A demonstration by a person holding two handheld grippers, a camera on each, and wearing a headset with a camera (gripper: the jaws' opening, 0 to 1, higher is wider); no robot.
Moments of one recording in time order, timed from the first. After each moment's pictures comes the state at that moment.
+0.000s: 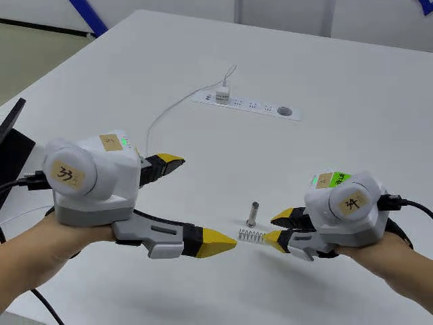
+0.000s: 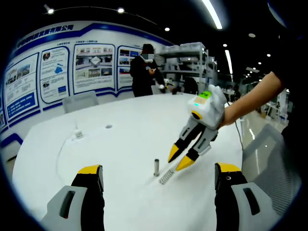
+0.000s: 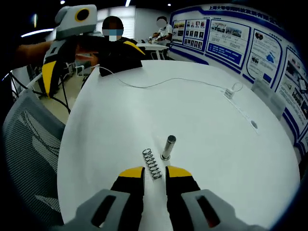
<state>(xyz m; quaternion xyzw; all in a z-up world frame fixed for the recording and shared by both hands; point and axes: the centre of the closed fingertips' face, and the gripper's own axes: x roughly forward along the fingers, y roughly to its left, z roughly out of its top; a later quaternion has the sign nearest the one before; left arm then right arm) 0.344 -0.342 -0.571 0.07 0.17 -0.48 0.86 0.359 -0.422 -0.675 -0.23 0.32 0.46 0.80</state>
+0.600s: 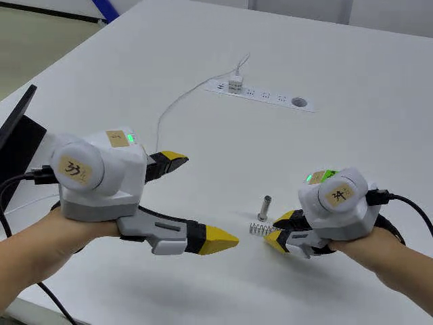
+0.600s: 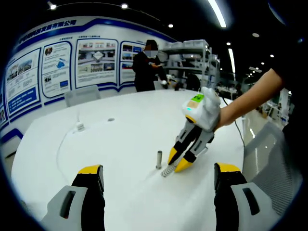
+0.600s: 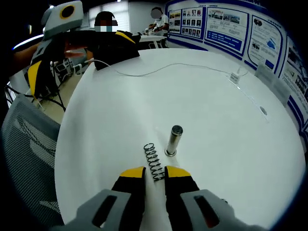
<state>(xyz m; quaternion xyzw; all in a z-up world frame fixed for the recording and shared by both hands) 0.347 -0.333 -0.586 0.07 0.19 -0.48 0.86 0.360 -0.417 -0.703 -0.21 0.37 0.45 0.78</state>
